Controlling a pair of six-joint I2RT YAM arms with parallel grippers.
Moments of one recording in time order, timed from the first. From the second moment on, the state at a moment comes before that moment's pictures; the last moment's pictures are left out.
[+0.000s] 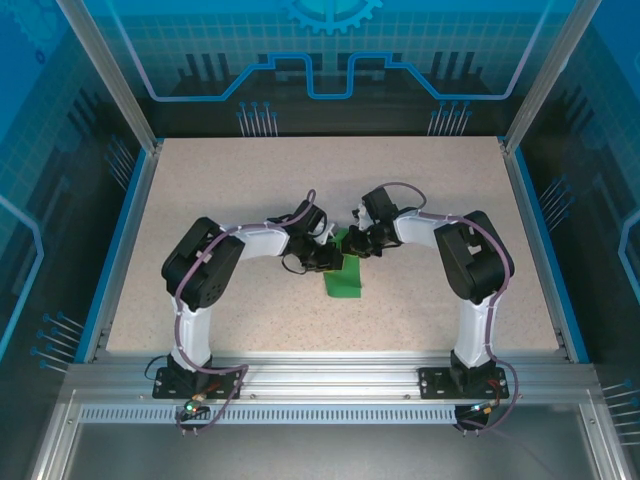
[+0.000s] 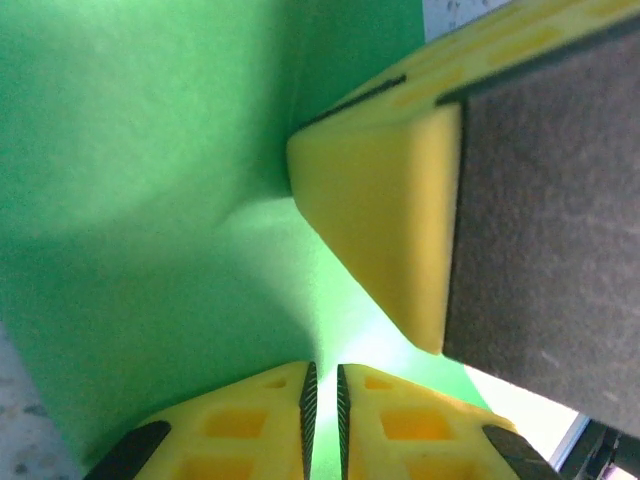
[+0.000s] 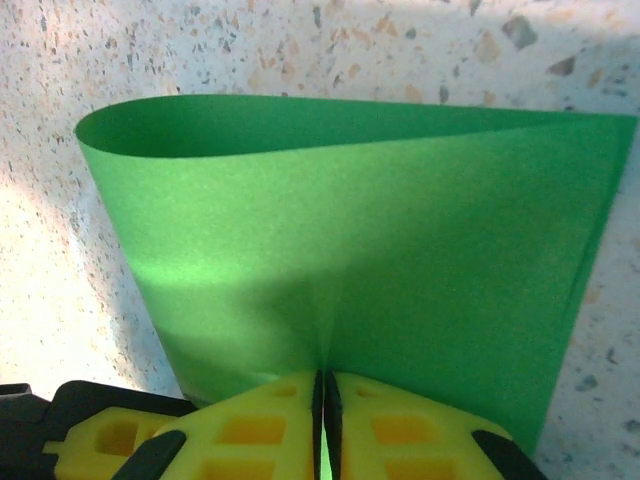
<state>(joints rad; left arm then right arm) -0.56 1.99 1.15 -0.27 0.57 -0.56 0.43 1.98 1.16 -0.33 -0.47 0.55</state>
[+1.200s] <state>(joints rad) -0.62 1.71 0.88 -0.37 0.59 -0.53 0.43 1.98 1.17 -0.36 -0.48 0.55</state>
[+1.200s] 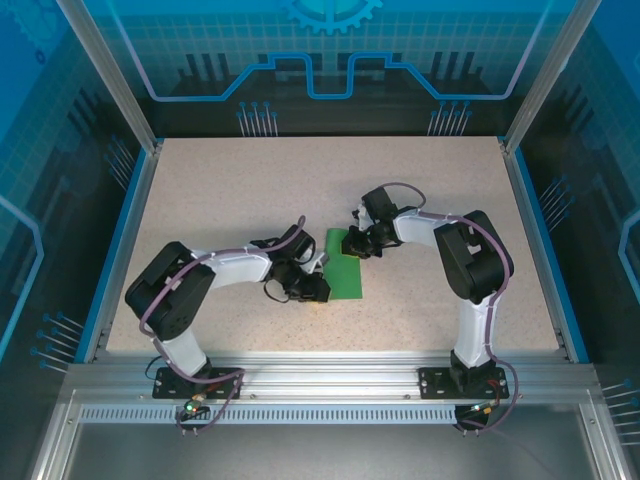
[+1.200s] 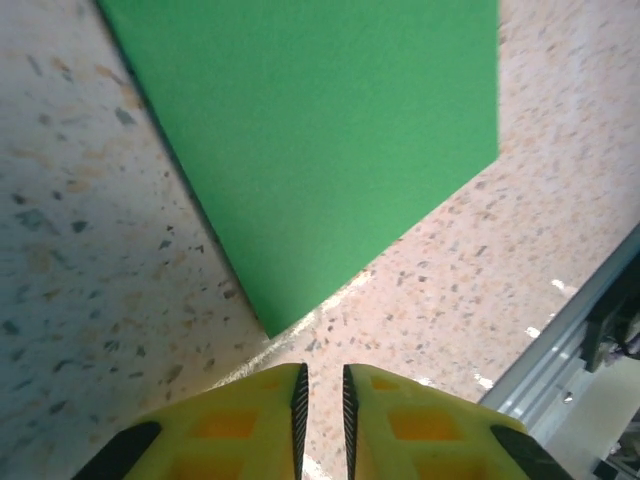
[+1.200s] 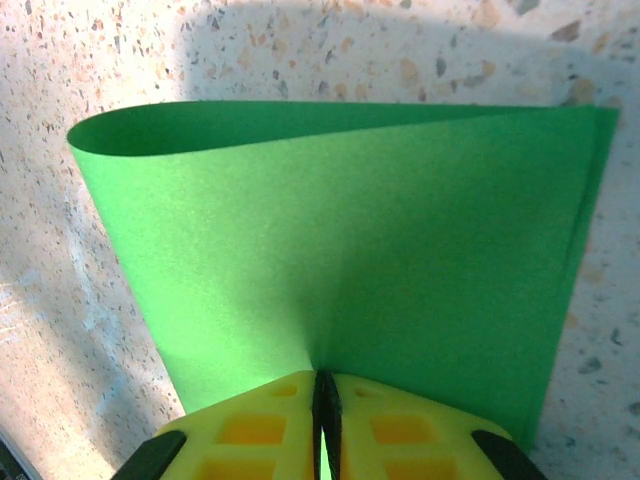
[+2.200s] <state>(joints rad) -0.52 2.03 1.23 -0.36 0.56 -0.54 0.42 1.97 1.19 -0.37 -0.49 0.50</state>
